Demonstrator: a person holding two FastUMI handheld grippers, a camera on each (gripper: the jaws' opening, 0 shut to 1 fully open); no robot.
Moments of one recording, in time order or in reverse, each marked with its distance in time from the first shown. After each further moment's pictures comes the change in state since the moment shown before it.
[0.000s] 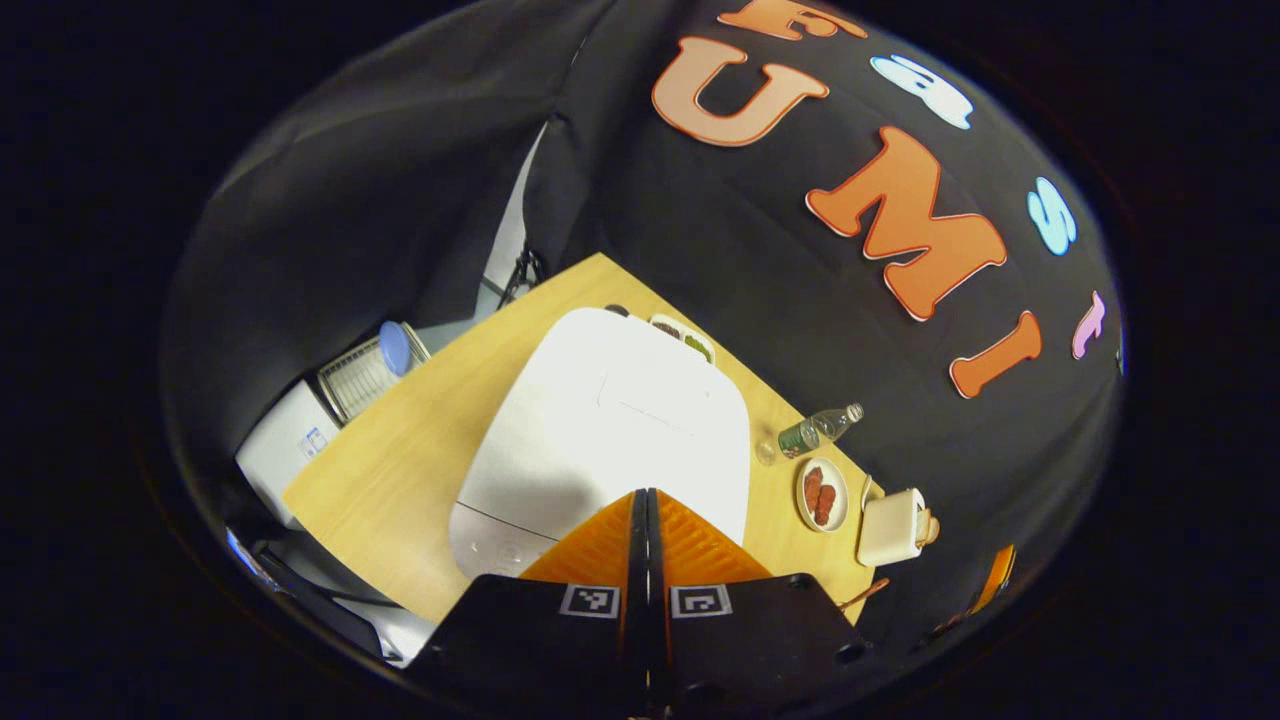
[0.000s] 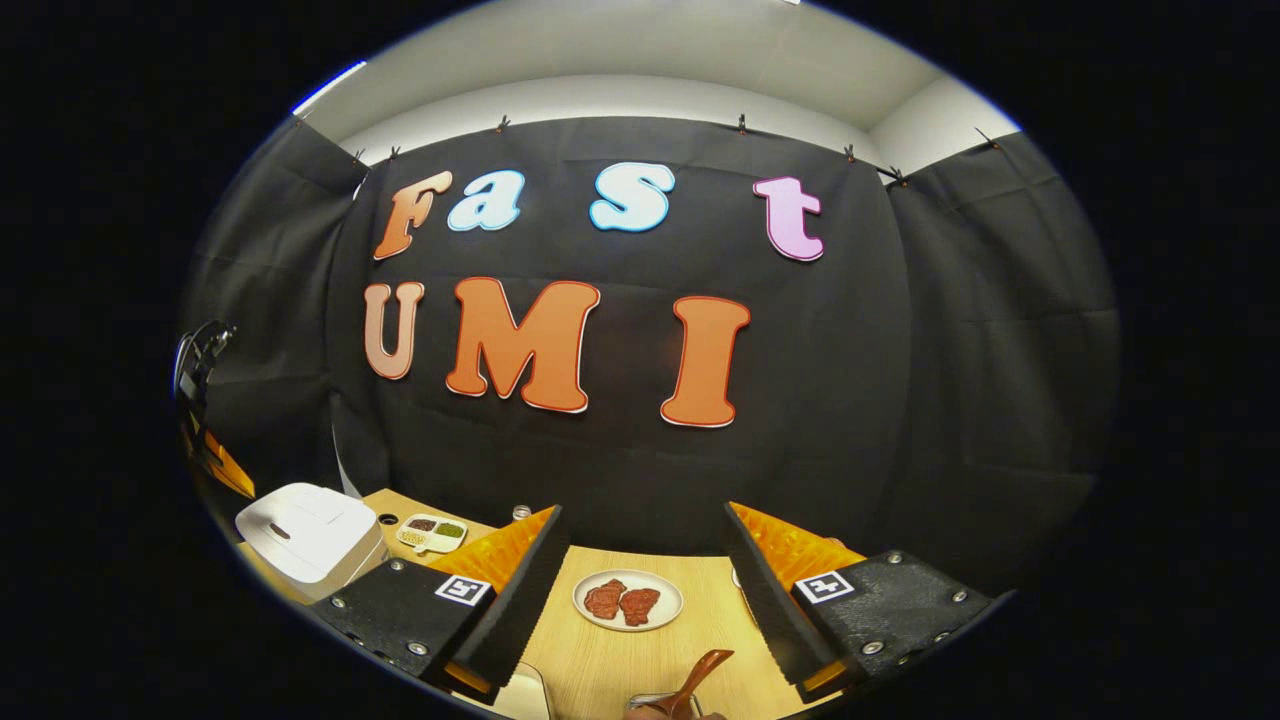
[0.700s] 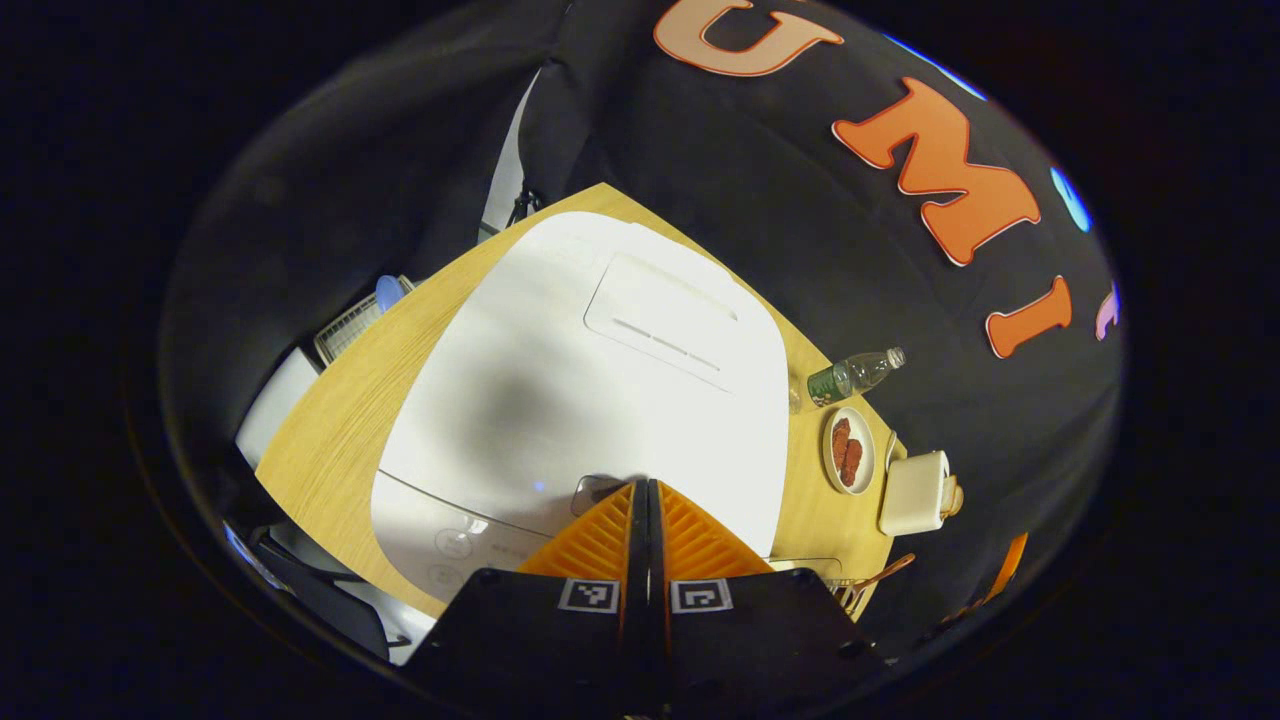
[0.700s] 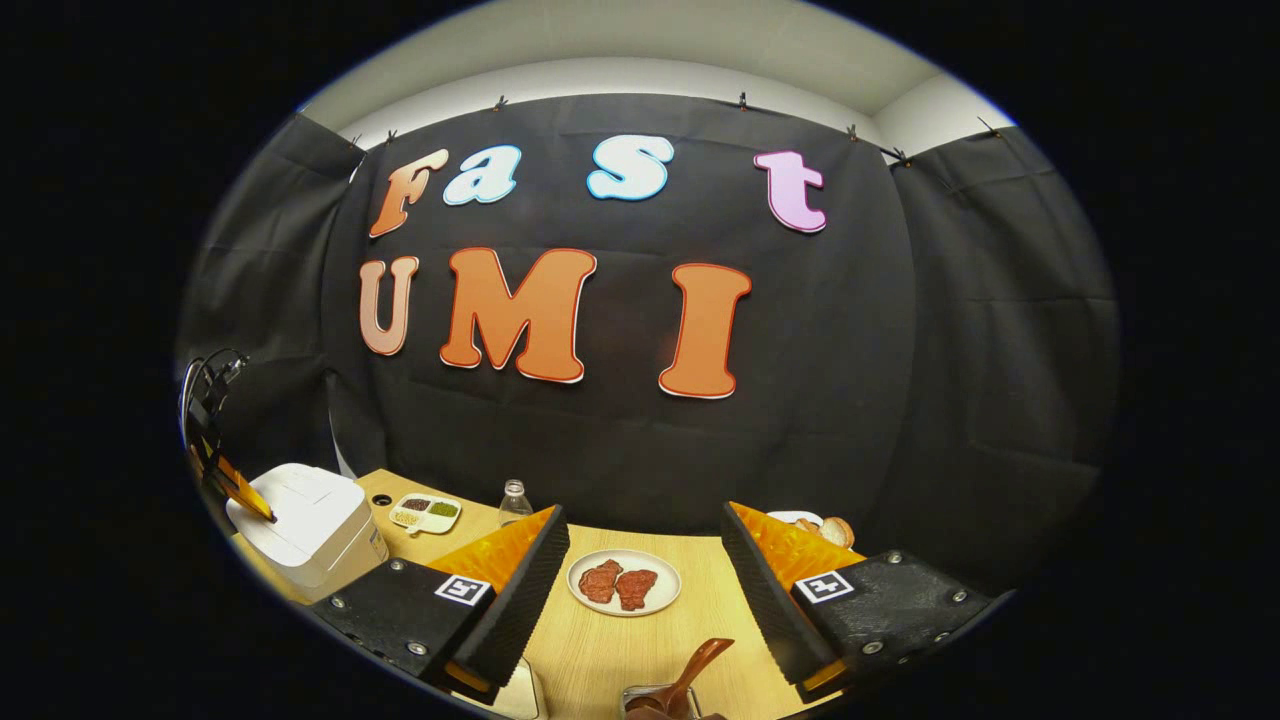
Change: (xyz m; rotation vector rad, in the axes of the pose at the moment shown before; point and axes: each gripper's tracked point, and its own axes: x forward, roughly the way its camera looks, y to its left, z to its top) left arm 0.048 0.009 -0.035 0.053 0.104 0.082; right arm 0.012 0.005 -0.034 0.004 0.069 0.014
